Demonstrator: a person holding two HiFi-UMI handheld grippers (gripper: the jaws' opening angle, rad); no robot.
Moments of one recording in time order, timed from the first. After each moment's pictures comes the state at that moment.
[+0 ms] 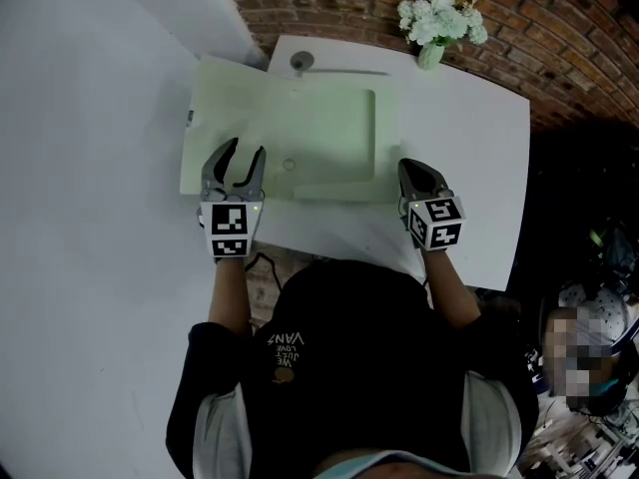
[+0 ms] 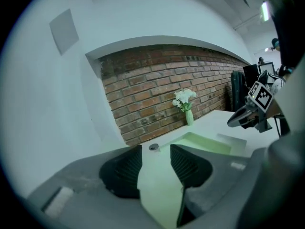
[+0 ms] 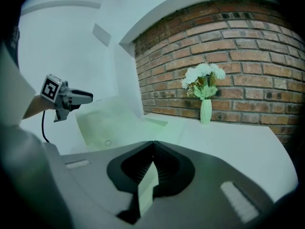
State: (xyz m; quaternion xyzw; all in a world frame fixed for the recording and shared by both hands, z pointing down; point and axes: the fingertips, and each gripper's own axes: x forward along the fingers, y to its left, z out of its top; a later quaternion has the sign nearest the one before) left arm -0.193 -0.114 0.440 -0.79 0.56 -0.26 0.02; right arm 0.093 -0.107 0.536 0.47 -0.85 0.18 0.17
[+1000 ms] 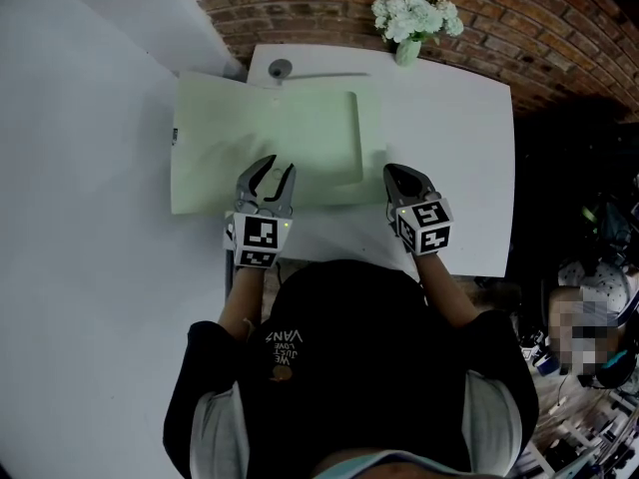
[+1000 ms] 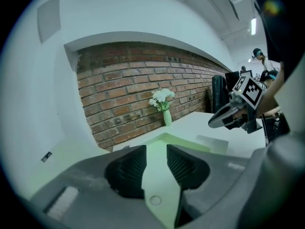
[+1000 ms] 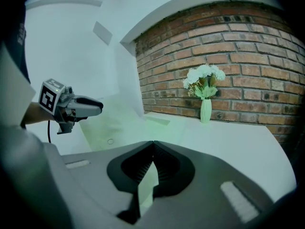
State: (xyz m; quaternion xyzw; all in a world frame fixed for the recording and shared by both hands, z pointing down) left arm -0.114 -0.106 0.484 -0.85 0.46 -0.25 0.01; right arm 0.084 -0.092 0.534 0.47 -0.84 0.18 0.17
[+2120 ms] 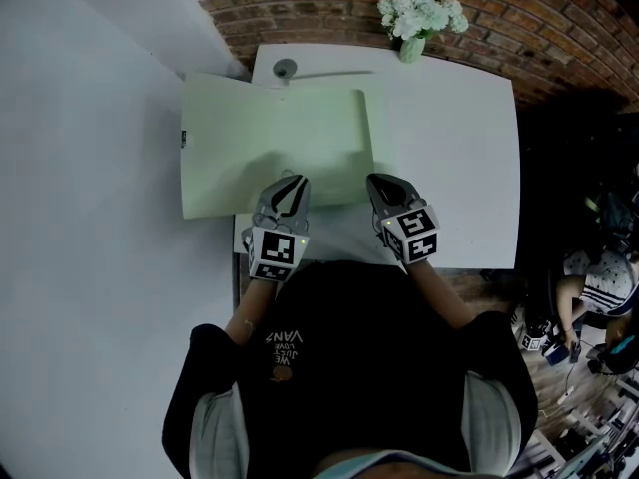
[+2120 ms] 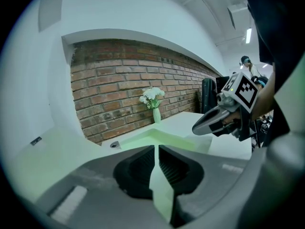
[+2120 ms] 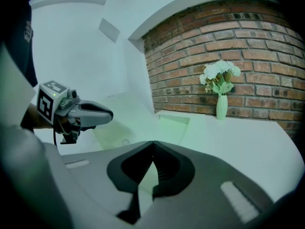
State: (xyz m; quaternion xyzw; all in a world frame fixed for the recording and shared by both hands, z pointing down) left arm -0.105 -0.076 0.507 -0.88 0.41 -0.25 -0.01; right arm 0.020 -0.070 0.540 0.45 -0.86 0.19 0.17
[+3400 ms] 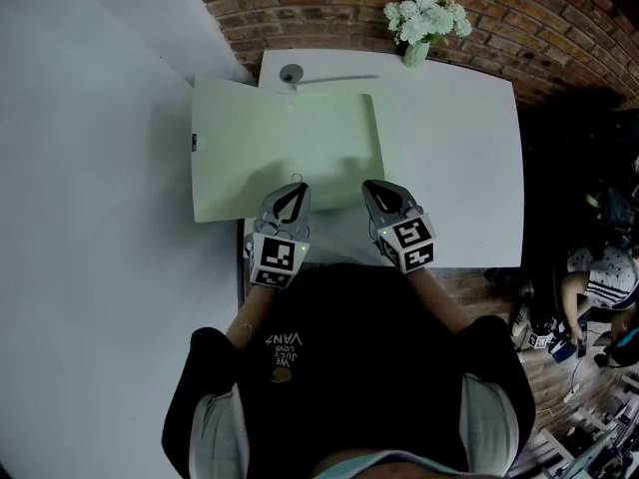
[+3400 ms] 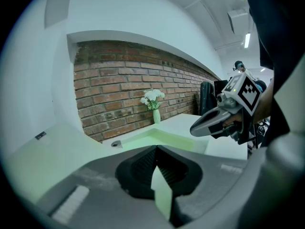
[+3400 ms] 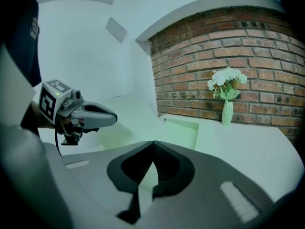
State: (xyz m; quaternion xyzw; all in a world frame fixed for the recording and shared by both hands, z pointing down) left arm -0.126 -0.071 0.506 -0.89 0.40 -0.23 -0.01; right arm -0.015 -0.063 0.529 0.45 -0.86 0.17 0.16
